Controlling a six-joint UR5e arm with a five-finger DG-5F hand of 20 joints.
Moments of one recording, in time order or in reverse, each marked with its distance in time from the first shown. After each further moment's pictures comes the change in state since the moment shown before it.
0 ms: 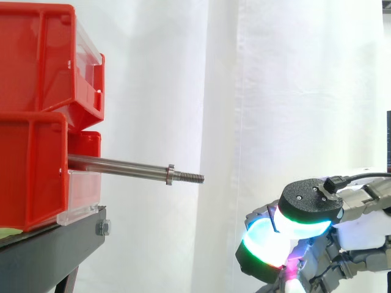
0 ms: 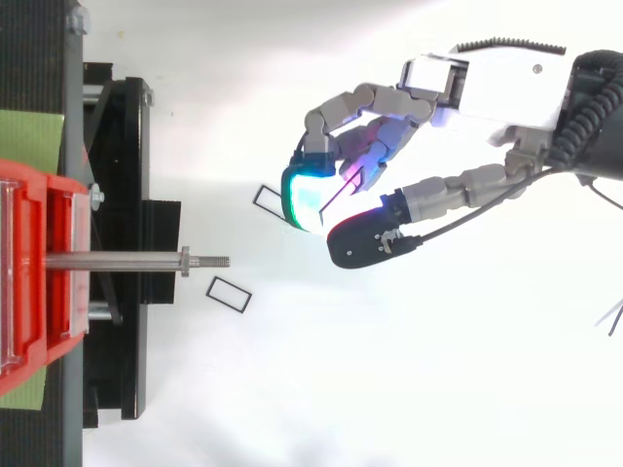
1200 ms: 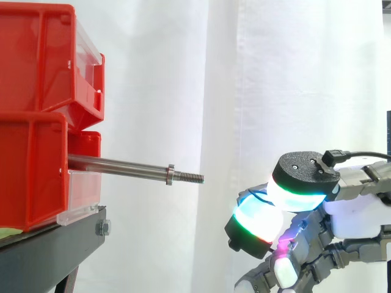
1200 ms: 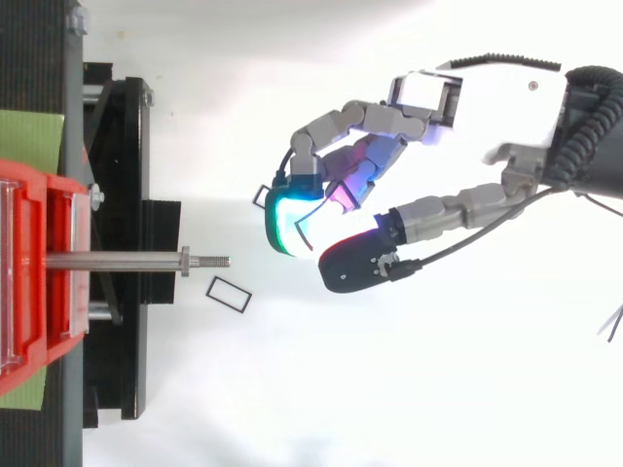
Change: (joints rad) arm 0.015 0.000 -0.001 0.066 -0.001 0.009
